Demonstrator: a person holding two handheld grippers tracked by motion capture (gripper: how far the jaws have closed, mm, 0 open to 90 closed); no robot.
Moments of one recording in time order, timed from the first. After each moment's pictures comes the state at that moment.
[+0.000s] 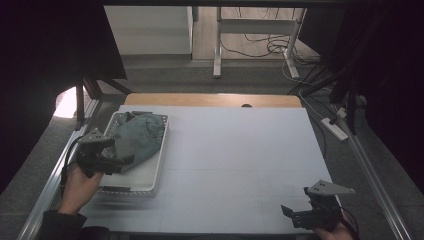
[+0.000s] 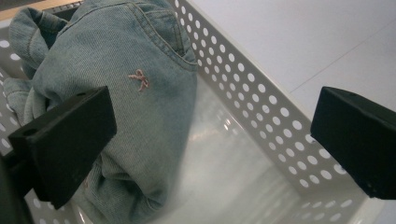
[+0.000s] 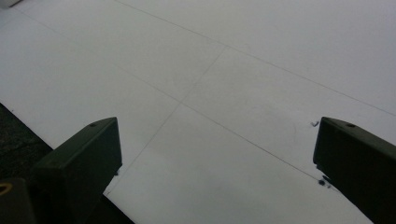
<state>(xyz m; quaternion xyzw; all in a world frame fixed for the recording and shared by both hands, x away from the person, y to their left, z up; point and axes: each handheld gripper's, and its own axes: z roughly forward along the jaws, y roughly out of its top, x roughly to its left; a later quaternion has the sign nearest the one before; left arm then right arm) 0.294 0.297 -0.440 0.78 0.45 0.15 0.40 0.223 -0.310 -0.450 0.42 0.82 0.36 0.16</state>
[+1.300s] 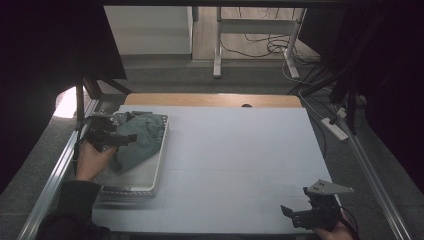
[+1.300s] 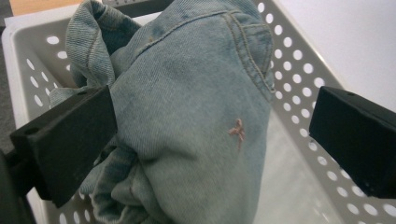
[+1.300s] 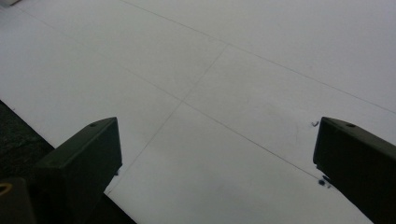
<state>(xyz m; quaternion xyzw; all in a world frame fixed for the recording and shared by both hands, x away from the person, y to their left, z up) 0.373 0.310 -0.452 0.76 0.53 0.13 0.35 0.224 -0.310 -0.451 0.42 0.82 0.35 0.15</state>
